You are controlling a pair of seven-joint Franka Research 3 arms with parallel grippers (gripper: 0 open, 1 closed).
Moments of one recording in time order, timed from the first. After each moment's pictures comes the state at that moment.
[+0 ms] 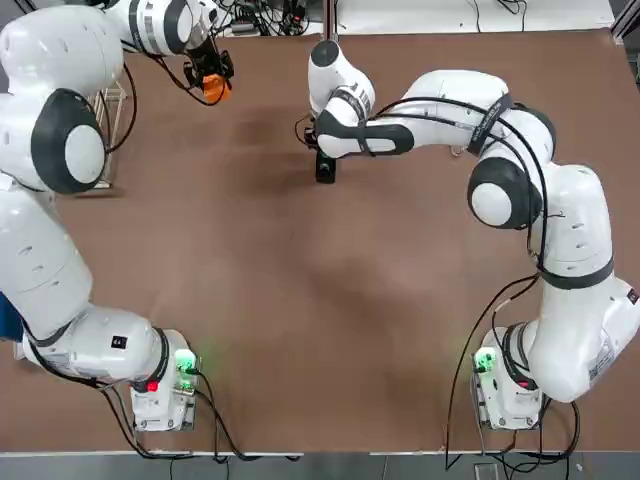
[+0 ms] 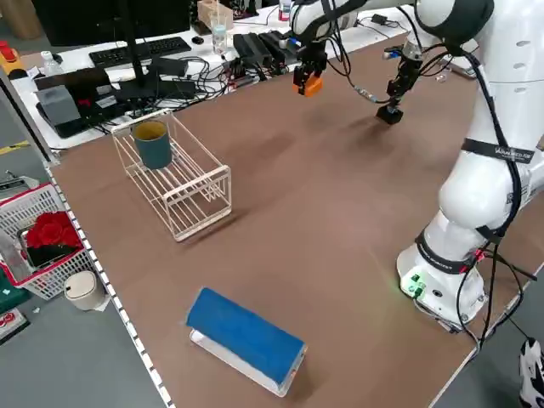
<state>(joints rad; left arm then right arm) -0.13 0.43 -0.11 -1.74 -0.05 2.20 -0.37 0.60 0.84 0.31 -1.31 -0.31 2.15 1.09</state>
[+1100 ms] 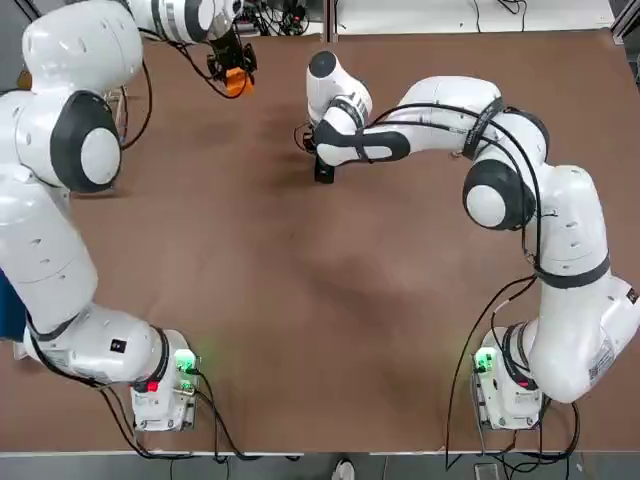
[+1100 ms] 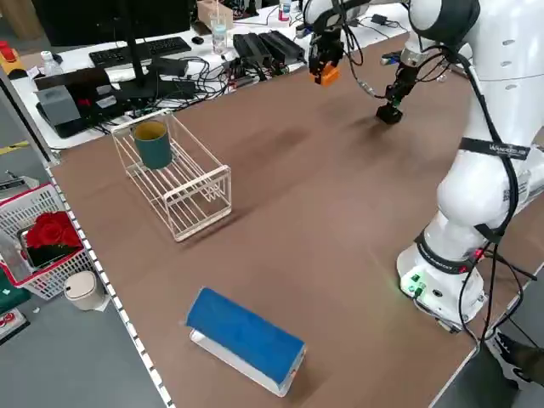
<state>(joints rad) -0.20 0.49 -0.16 -1.60 -0.04 2.10 -0.37 0.60 0.87 0.31 -1.30 -0.33 2.16 1.13</state>
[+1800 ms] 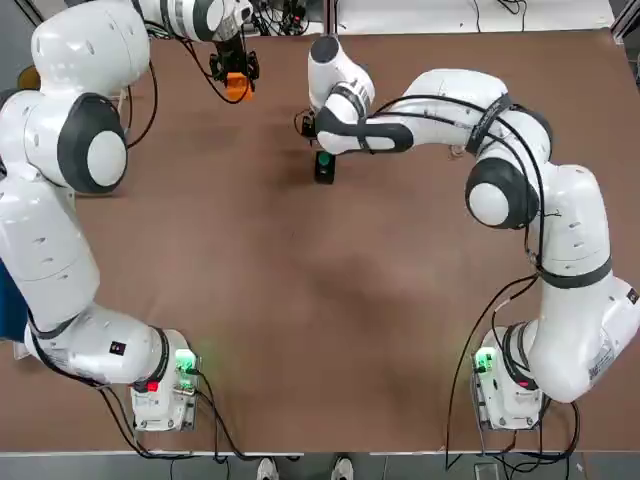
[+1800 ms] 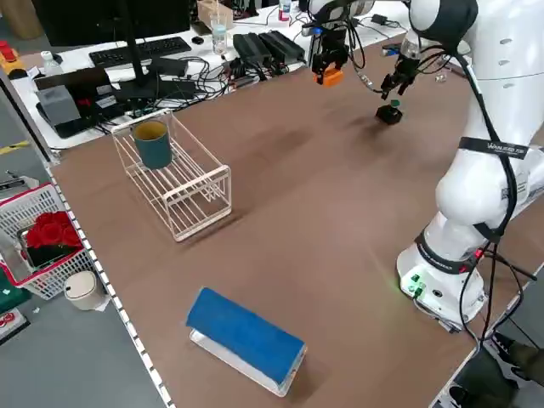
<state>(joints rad) -0.22 0.50 -0.16 -1.57 0.02 2.02 -0.36 0.59 0.84 0.31 -1.27 -0.33 2.11 1.13</state>
